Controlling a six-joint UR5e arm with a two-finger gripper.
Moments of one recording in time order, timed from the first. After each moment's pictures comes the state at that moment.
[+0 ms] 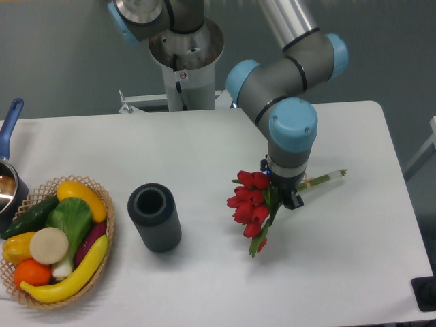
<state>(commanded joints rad) 2.55 -2.00 -1.67 -1.08 1.68 1.79</state>
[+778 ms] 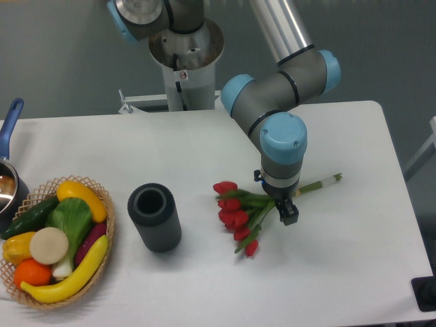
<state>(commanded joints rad) 2.56 -1.96 -1.63 -1.01 1.56 1.80</state>
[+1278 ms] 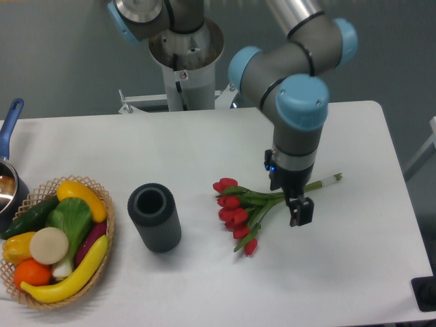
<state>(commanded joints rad) 2.59 -1.92 -1.35 -1.28 1.49 1.78</state>
